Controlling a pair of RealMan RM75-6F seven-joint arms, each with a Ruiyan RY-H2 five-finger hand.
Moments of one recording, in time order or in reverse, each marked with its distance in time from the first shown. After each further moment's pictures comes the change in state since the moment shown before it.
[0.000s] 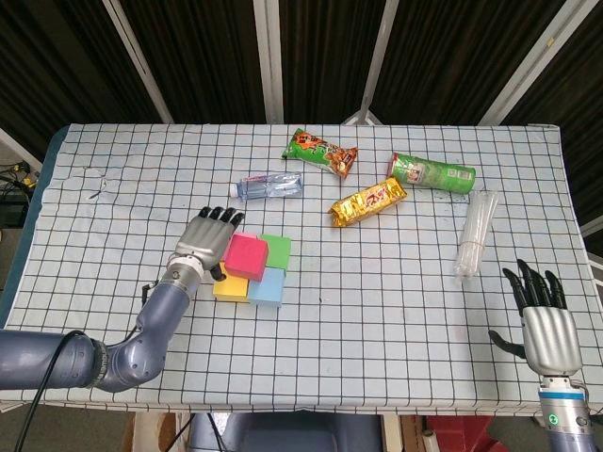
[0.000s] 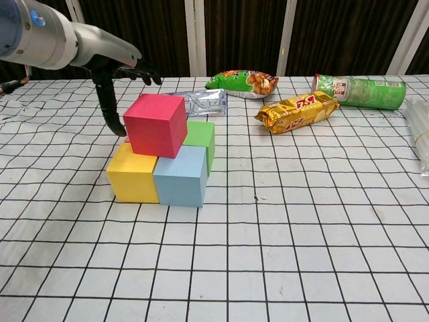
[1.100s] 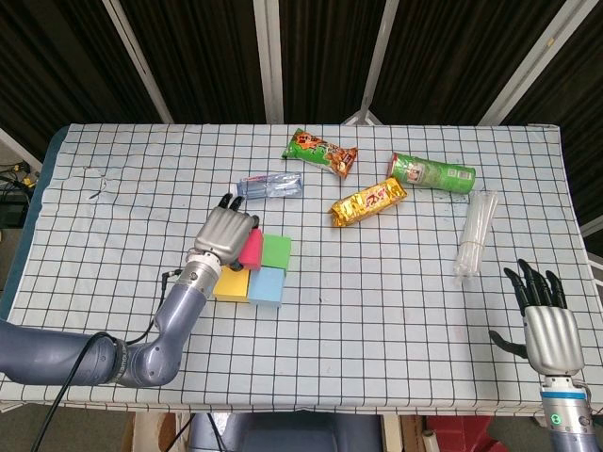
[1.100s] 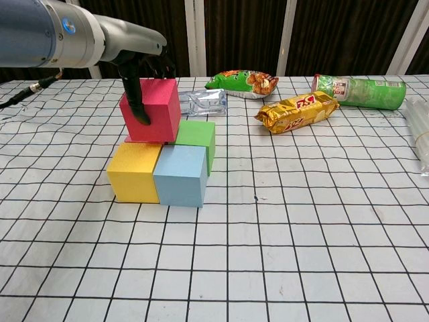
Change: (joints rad) left arm 0.022 -0.098 -0.001 0.067 0.210 0.084 -0.019; right arm 0.002 0.017 -0.002 -0.016 0.007 -0.010 0.027
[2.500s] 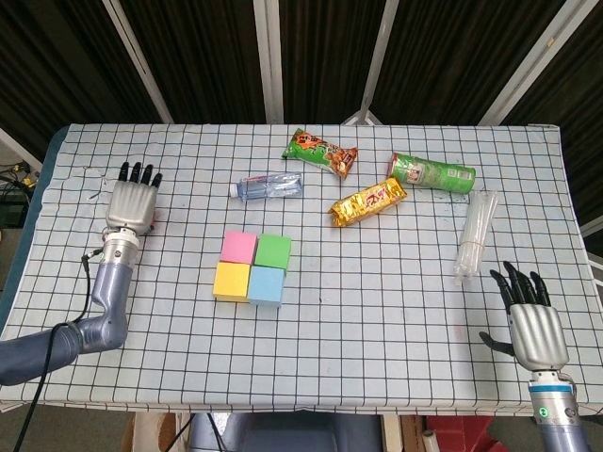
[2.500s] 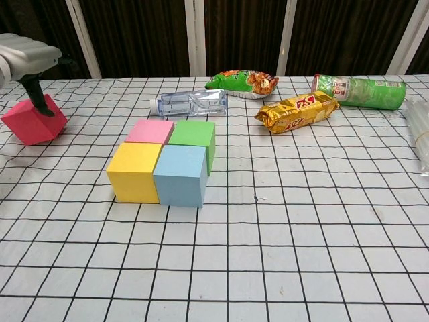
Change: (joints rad) left arm 0.323 -0.137 0.097 0.612 0.370 -0.071 -0.127; right arm 0.032 -0.026 -0.005 0.010 0.037 -0.065 -0.037
